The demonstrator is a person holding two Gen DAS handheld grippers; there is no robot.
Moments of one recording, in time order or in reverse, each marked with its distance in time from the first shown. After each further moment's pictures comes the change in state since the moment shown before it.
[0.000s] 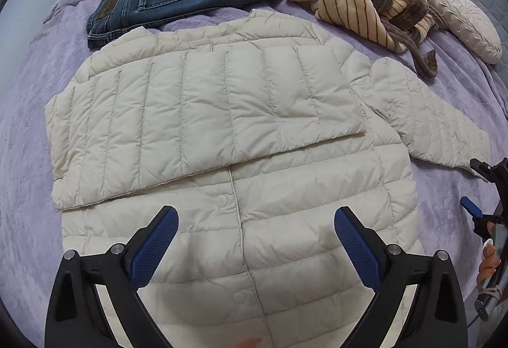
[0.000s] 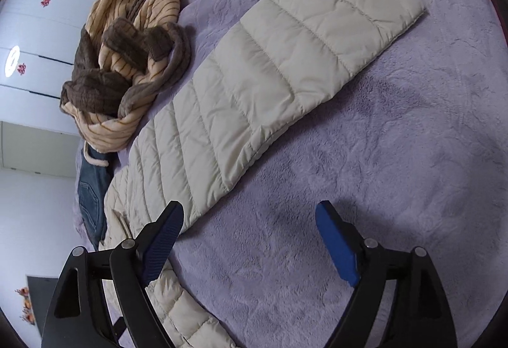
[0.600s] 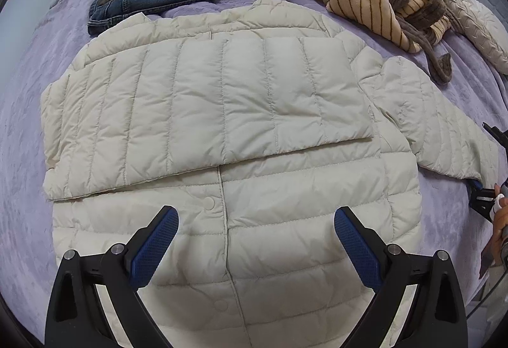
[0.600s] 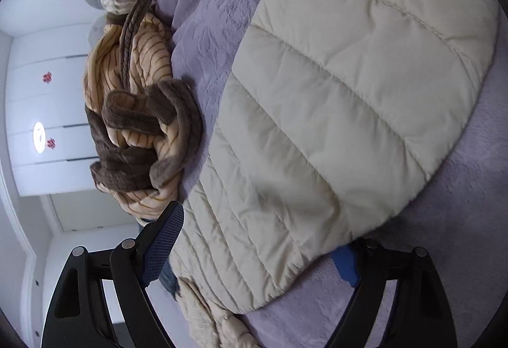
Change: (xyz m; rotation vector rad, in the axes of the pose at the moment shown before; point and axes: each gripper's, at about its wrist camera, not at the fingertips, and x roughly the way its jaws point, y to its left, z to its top) left arm 0.015 -0.008 0.008 -0.062 0.034 0.027; right arm 0.044 -0.015 0.071 0.324 0.009 0.289
